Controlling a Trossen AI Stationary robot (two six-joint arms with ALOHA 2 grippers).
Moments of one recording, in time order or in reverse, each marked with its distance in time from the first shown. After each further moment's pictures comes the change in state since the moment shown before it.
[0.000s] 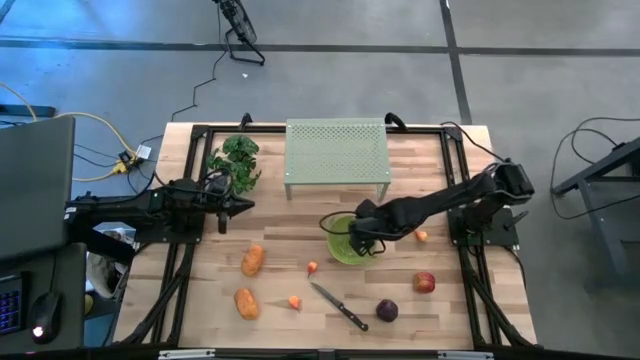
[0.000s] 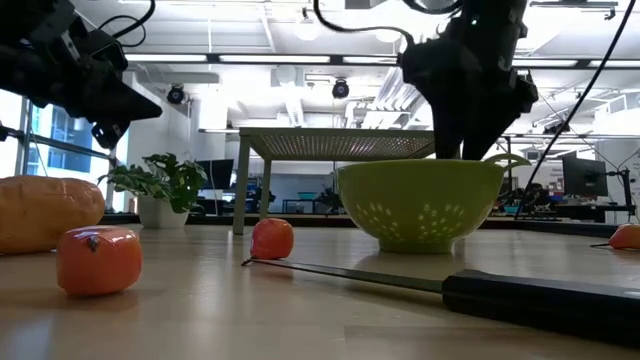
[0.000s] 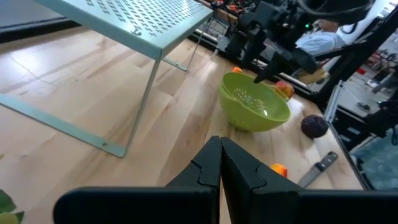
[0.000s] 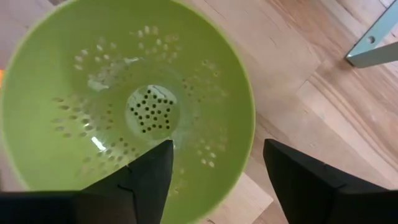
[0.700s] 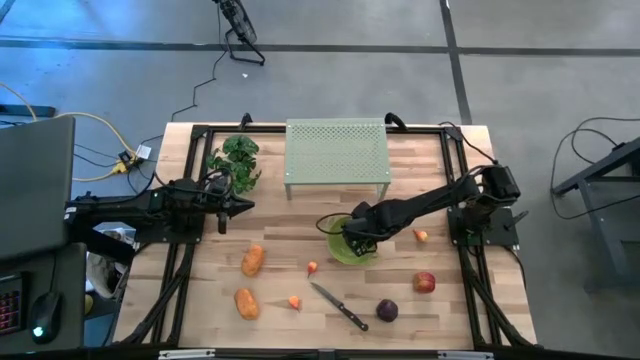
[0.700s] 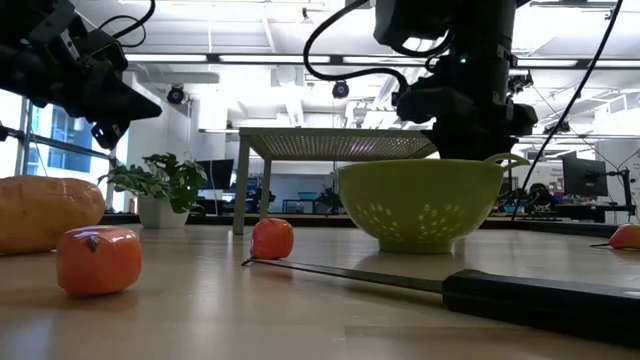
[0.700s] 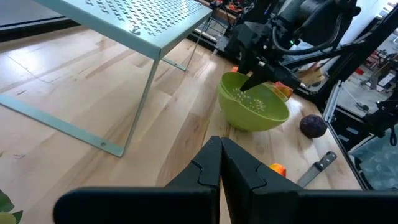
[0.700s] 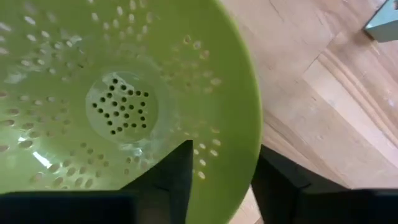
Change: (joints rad) left arm 0.000 0.000 0.000 0.000 0.001 -0.002; right arm -0.034 0.099 -0.002 -0.006 -0.062 0.005
